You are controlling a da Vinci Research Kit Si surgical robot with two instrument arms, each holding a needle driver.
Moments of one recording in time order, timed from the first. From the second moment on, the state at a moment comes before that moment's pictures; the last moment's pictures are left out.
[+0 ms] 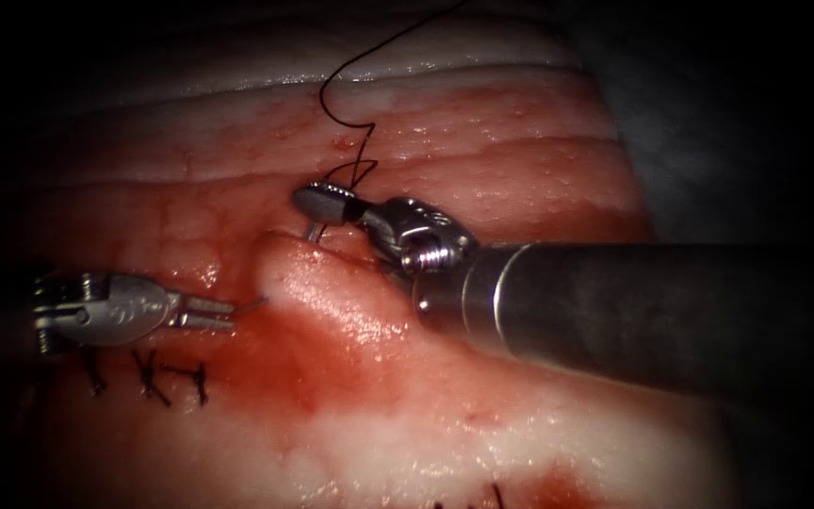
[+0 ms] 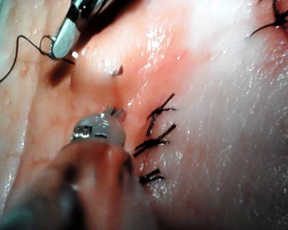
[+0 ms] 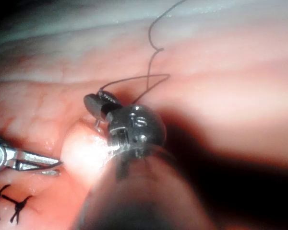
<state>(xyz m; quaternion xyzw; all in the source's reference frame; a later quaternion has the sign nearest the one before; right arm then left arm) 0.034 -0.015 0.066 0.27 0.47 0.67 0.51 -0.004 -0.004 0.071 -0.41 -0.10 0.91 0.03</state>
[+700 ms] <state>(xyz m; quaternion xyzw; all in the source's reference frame) 0.032 -0.014 0.066 0.29 0.50 0.63 0.52 -0.003 -0.003 0.072 -0.54 -0.09 0.83 -0.11</state>
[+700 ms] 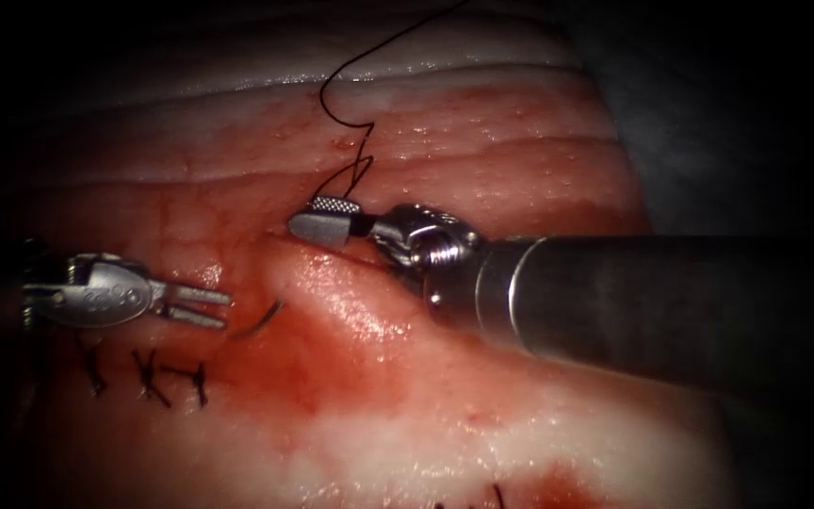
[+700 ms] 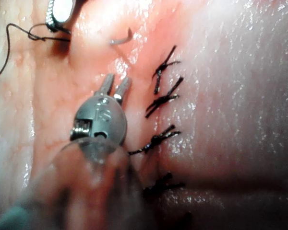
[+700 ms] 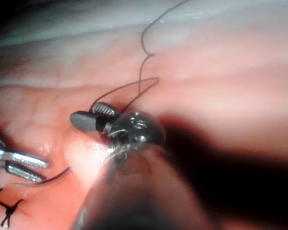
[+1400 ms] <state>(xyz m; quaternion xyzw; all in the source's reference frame) 0.027 -0.015 0.067 0.27 0.49 0.64 0.53 -0.007 -0.003 0.073 -0.61 -0.09 0.78 -0.12</state>
